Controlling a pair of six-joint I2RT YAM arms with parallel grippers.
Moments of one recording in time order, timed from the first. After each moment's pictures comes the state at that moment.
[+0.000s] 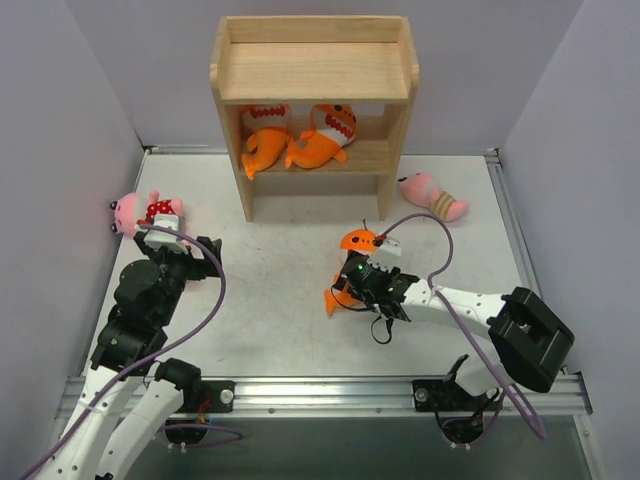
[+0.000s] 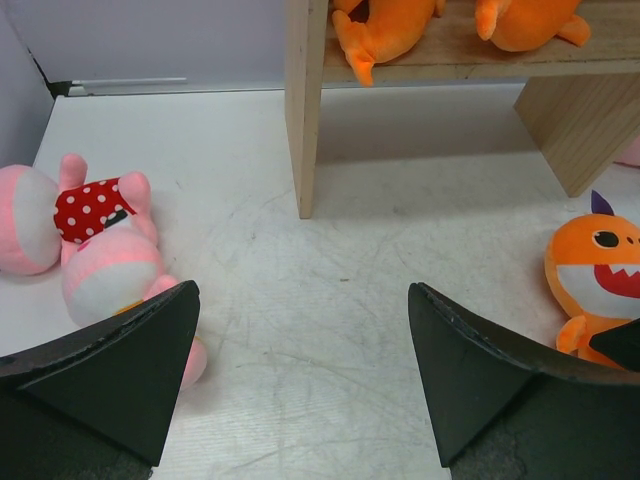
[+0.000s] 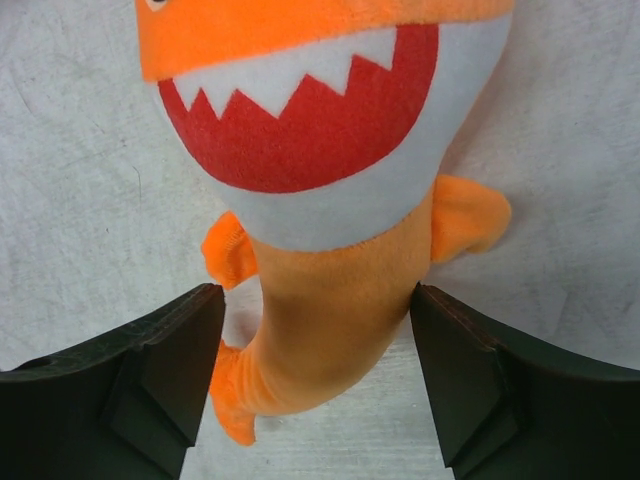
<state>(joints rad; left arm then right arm) -0.37 0.51 0.74 -0.35 -0.23 -0.12 0.88 1.40 0.68 -0.21 0.54 1.07</state>
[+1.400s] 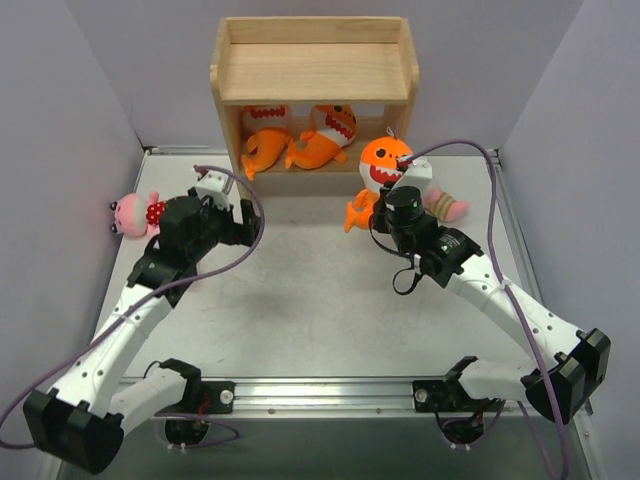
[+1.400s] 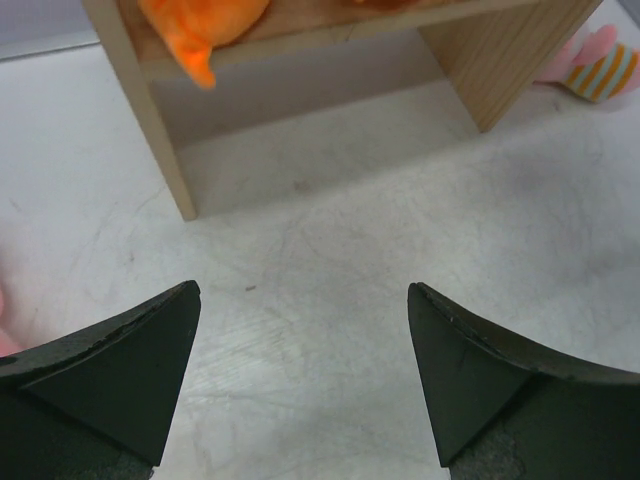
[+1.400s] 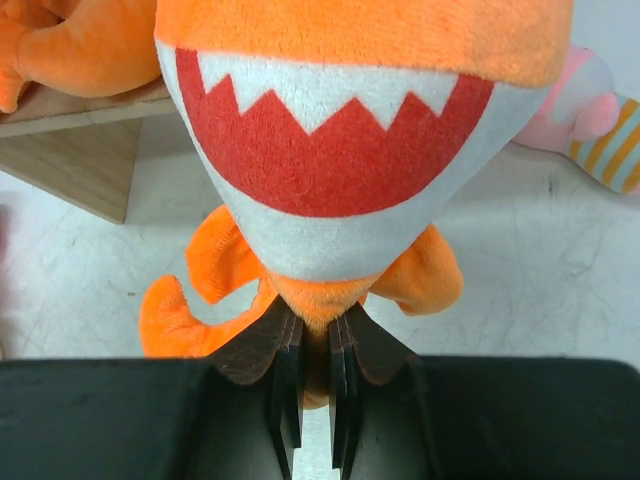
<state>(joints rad) -0.37 0.95 0.91 -0.27 0.03 -0.13 0.68 1.22 1.13 -0.36 0.51 0.49</state>
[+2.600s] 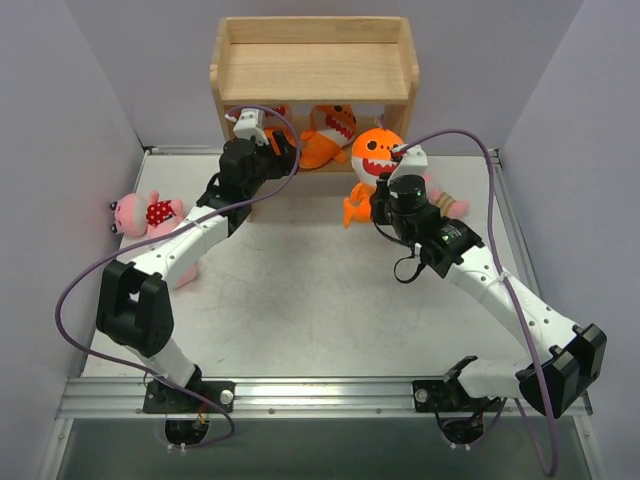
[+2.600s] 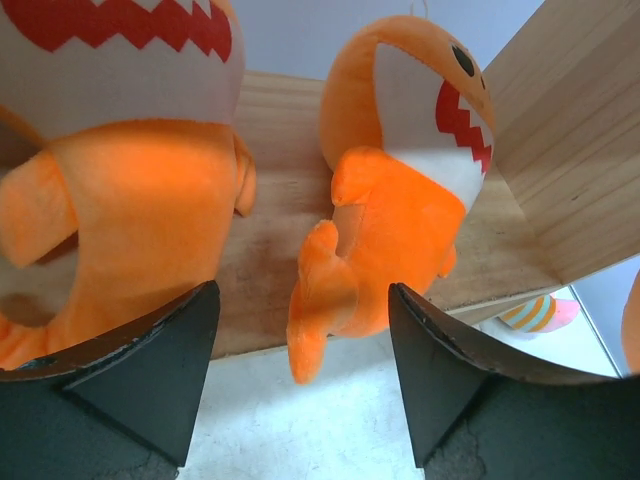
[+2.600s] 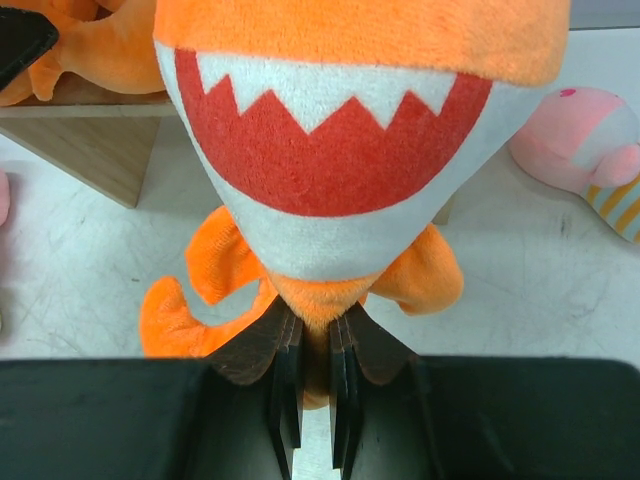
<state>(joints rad) -0.43 1.64 1.33 0.19 -0.07 -0.44 0.63 1.26 1.19 -0.35 0.38 0.37</state>
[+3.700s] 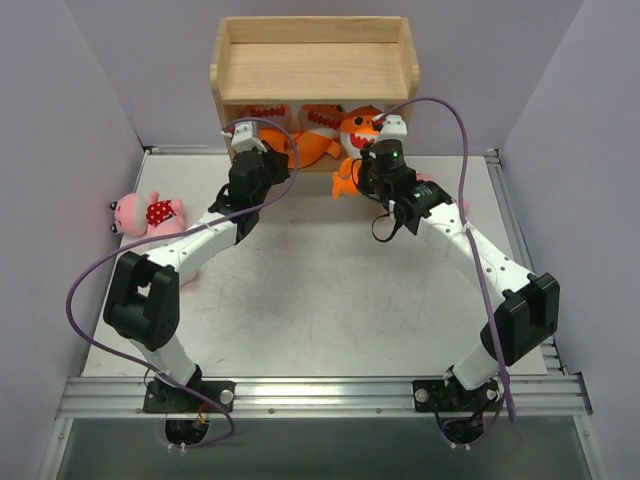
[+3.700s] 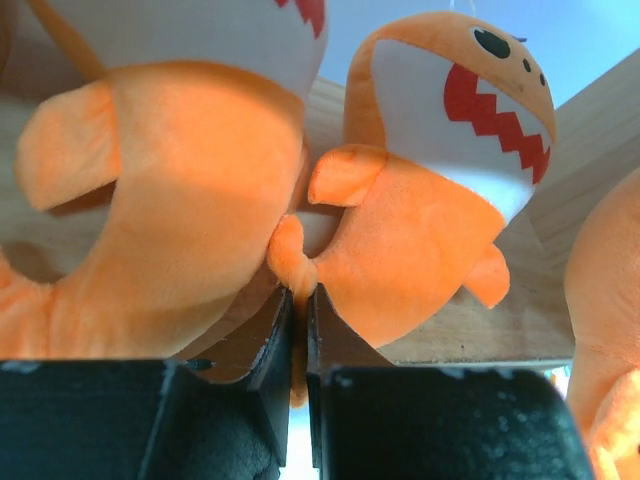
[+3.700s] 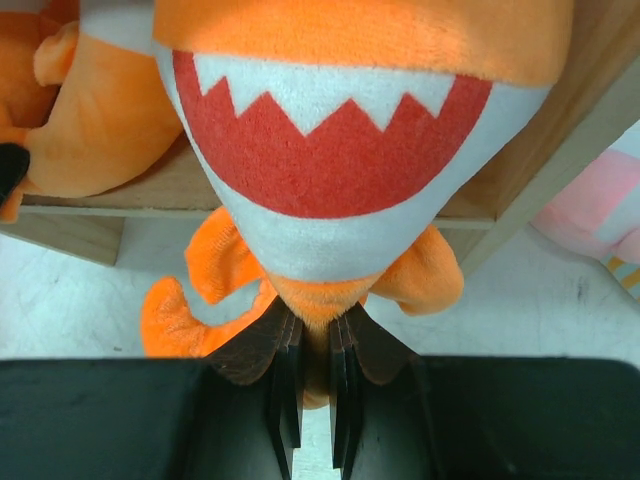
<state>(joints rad) -0.46 1.69 1.25 0.35 -0.24 -0.58 0.55 1.57 1.46 -0.32 0.32 0.34</state>
